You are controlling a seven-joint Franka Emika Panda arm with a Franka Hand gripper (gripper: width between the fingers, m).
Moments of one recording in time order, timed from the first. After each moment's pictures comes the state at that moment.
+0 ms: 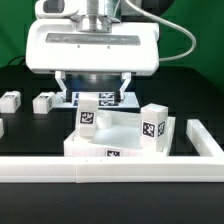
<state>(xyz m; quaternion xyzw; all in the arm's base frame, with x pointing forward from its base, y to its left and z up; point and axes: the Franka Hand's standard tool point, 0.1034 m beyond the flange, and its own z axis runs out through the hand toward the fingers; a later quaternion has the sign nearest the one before) 0.580 -0.033 0.089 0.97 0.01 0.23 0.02</state>
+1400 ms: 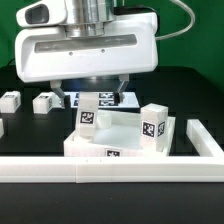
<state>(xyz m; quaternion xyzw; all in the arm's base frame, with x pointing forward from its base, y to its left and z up) 0.589 -0.043 0.085 1.00 0.00 0.05 -0.03</state>
